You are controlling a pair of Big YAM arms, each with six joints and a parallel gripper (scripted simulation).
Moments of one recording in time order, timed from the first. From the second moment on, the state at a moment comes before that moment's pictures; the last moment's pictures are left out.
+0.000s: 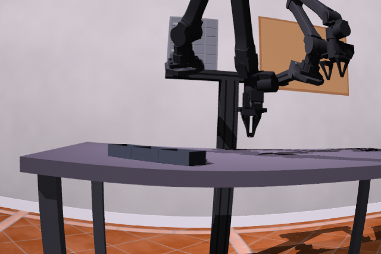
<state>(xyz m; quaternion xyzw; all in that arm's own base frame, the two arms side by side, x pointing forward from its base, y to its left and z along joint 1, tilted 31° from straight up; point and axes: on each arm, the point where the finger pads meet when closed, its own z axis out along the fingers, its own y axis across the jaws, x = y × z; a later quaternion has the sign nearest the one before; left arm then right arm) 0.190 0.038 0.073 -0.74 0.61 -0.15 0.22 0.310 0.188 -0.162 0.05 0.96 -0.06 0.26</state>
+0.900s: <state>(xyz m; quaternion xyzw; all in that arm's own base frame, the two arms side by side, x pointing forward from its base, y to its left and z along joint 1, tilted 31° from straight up) 0.190 0.038 0.073 -0.74 0.61 -0.15 0.22 0.313 0.185 -0.170 0.05 0.96 -0.06 0.26</state>
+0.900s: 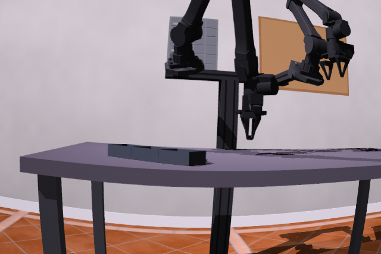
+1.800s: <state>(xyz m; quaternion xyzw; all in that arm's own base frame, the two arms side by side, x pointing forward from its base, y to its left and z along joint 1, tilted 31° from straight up) 0.190 0.038 0.073 -0.74 0.61 -0.15 0.22 0.373 0.071 -0.116 0.08 0.96 -0.05 0.27</state>
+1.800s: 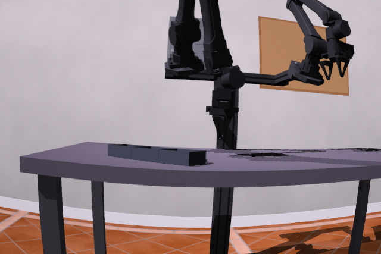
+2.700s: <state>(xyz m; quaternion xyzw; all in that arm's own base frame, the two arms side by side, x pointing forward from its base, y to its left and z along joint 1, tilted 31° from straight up) 0.190 0.038 0.073 -0.74 0.61 -0.15 0.22 0.423 -0.045 -0.067 0.07 0.96 -0.06 0.26</state>
